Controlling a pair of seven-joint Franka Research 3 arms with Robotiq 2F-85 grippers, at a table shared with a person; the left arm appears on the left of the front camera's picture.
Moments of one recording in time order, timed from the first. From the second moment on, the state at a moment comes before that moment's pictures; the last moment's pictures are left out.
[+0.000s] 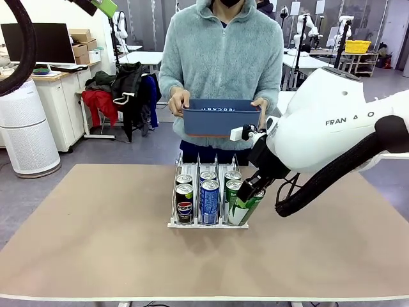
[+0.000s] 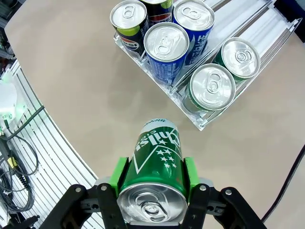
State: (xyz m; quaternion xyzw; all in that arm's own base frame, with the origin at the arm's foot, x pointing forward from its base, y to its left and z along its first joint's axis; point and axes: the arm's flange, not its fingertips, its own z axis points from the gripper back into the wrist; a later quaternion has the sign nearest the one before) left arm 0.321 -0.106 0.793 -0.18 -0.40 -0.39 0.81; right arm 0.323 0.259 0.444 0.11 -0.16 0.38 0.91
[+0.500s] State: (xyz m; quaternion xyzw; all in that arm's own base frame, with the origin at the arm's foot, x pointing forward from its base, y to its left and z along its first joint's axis) left arm 0.321 -0.106 0.793 -0.18 -0.40 -0.39 0.81; right arm 0.340 0.259 0.426 0.11 -0.13 0.41 0.90
